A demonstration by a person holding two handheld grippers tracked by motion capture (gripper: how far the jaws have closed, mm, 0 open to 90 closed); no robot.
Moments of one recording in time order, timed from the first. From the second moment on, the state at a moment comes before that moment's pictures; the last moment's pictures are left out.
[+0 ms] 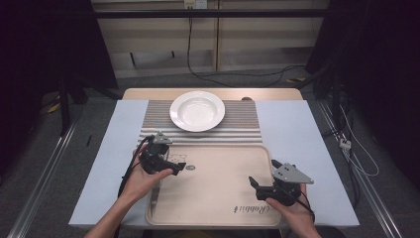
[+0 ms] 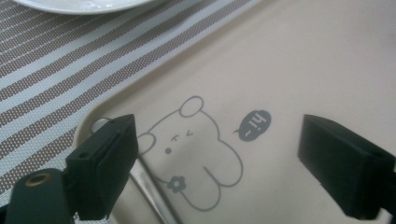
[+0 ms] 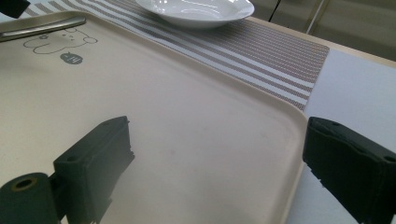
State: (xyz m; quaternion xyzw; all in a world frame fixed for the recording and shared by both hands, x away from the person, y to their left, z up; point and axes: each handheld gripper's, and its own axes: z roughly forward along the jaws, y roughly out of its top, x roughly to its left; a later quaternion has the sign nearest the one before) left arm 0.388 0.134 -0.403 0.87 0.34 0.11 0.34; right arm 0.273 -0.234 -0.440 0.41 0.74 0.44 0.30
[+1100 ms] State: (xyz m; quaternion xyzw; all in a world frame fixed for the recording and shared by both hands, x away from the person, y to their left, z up) left arm 0.331 0.160 -0.384 0.82 0.33 0.18 0.43; right arm 0.271 -0.235 -0.440 0.41 0.74 0.43 0.31
